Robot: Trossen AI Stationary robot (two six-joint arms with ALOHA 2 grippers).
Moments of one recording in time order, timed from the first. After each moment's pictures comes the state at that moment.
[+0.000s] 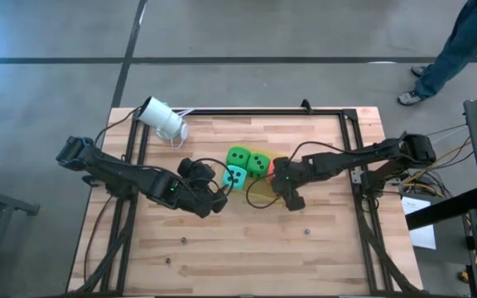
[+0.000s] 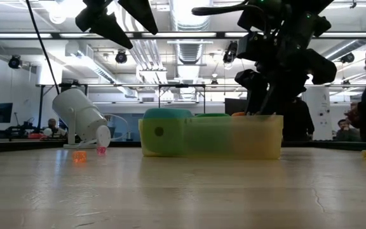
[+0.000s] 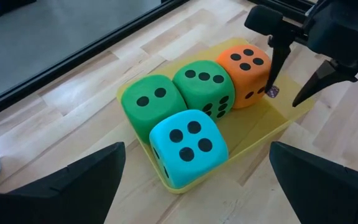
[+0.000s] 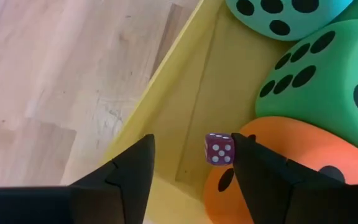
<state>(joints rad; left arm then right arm) -0.35 1.51 1.24 -0.78 -0.78 -0.89 0.02 1.49 0.86 -0.43 -0.02 -0.25</state>
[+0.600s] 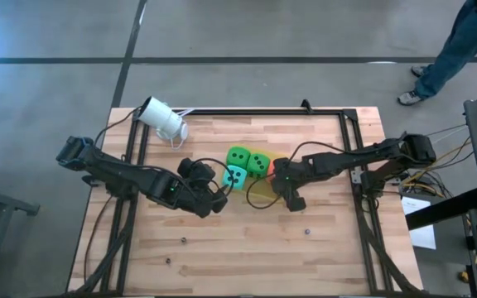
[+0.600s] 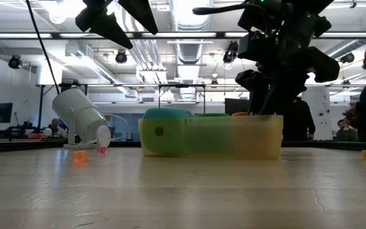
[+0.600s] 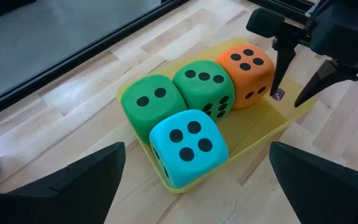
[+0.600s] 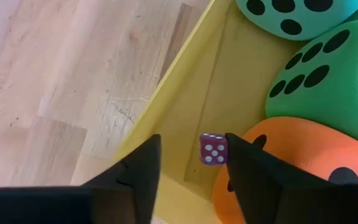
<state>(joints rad) -0.35 1.51 1.24 -0.78 -0.78 -0.89 0.01 1.49 0.86 -0.44 -0.05 -0.24</state>
